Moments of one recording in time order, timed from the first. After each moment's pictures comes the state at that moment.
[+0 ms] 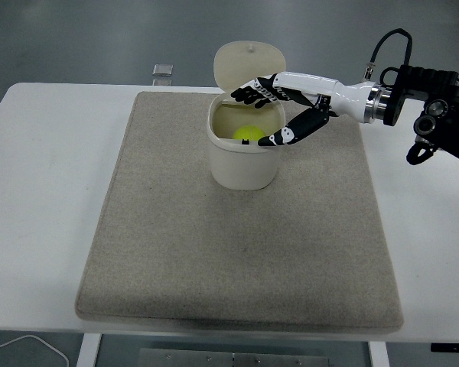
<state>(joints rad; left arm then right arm) 0.06 0.00 -0.04 -0.13 0.01 -0.07 -0.21 1.21 -0.42 0.25 1.04 -0.98 0.33 0.35</state>
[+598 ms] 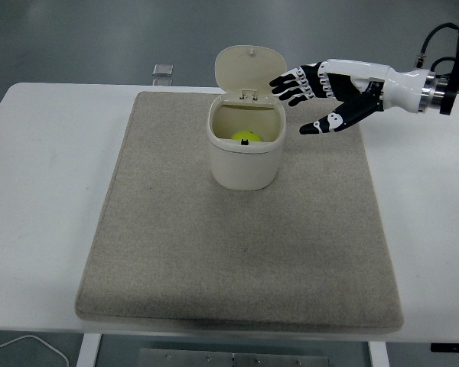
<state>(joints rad) 0.06 0.00 -0.04 -0.13 0.01 -0.07 -0.21 1.19 -0.57 0.30 1.03 -0.78 0.55 0.35</state>
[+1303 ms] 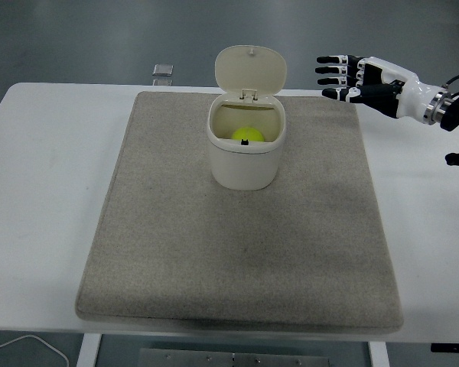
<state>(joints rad) 0.06 0.00 -0.04 -0.13 0.01 -0.07 -0.21 1.10 -0.45 0.29 0.76 -0.32 0.39 0.20</state>
